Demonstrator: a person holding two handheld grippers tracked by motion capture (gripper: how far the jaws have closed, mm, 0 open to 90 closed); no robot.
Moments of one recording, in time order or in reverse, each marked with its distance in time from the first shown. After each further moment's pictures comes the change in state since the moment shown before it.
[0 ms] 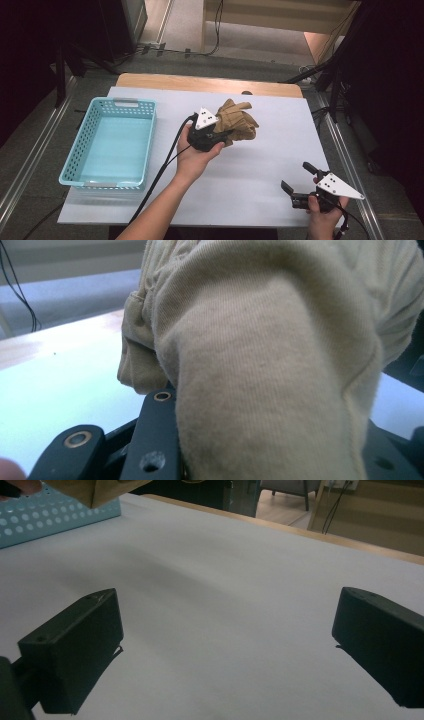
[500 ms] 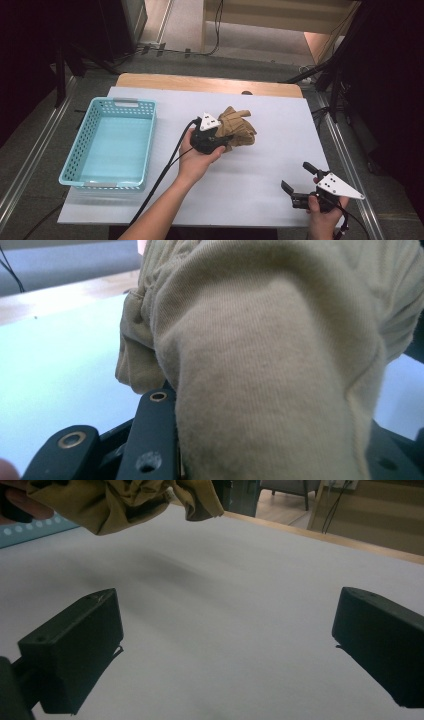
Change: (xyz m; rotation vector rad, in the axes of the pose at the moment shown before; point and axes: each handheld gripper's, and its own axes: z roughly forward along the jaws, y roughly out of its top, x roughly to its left) left arm 0.005 -0.020 0.019 0.089 -0.008 -0.028; right arm 0.000 0.000 0.000 0.001 0.000 0.001
